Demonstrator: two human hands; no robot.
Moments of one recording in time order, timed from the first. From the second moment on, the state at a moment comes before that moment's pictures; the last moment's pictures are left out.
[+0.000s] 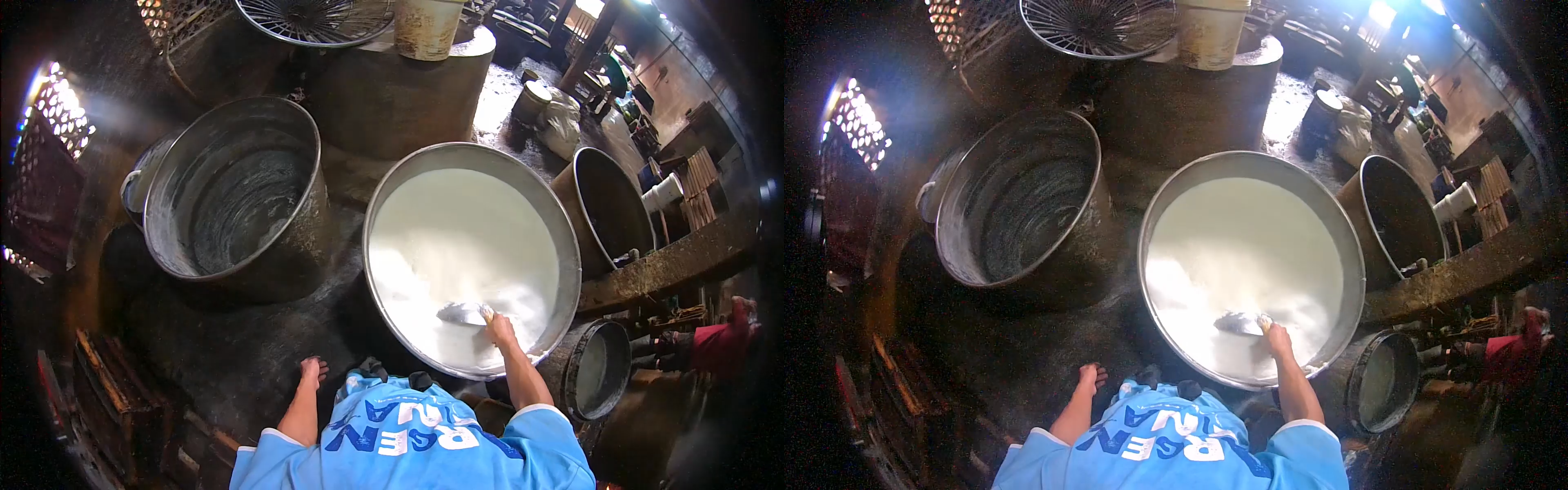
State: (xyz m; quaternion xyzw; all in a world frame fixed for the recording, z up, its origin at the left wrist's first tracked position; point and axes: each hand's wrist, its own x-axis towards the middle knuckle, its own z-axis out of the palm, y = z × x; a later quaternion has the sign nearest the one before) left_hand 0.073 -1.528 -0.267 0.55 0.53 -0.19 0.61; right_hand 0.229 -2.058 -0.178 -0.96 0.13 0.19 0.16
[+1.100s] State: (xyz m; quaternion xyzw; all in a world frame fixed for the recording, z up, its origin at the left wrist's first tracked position) left_hand -0.015 -1.630 -0.269 0.51 0.58 -0.18 0.61; right_hand 0.252 -2.174 -0.160 -0.88 0.22 0.07 0.42
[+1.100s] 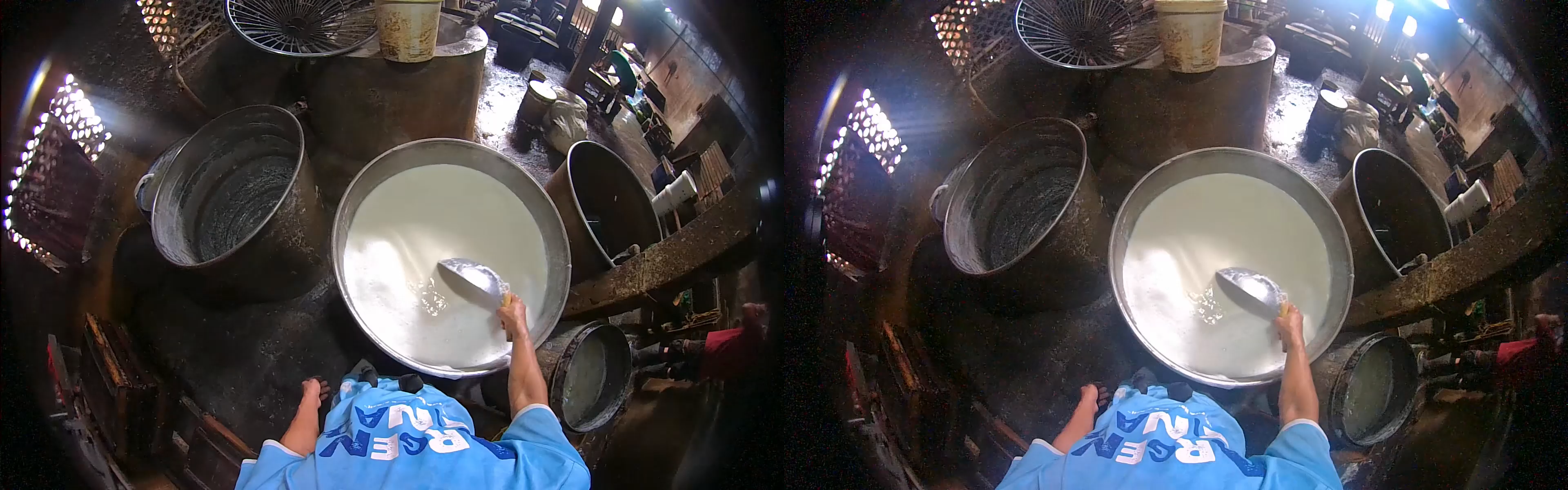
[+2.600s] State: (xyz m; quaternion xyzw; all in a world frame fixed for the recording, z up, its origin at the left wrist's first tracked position) left_hand 0.039 -1.489 -0.282 0.47 0.60 -0.19 0.62; right_hand 0.387 -1.964 -0.131 -0.95 0.12 0.16 0.22
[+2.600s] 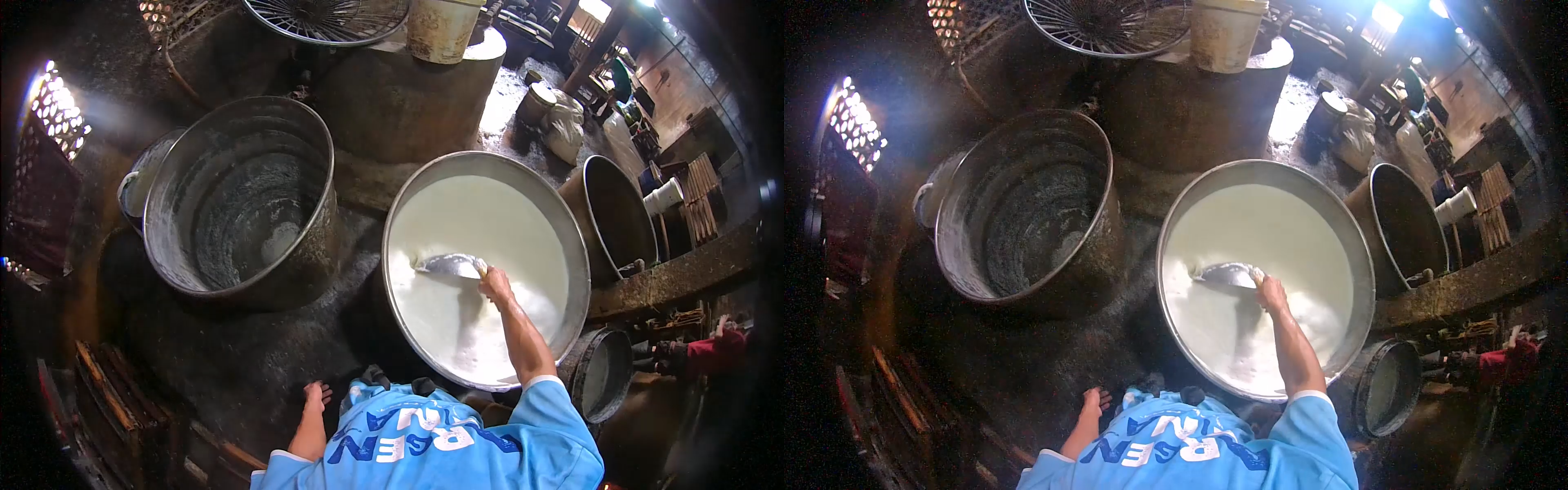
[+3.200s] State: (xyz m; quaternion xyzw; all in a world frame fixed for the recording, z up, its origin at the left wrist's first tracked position) left_hand 0.104 -1.579 -0.258 0.56 0.52 -0.19 0.62; right_hand 0.182 -2.125 -0.119 -0.96 0.14 0.18 0.19
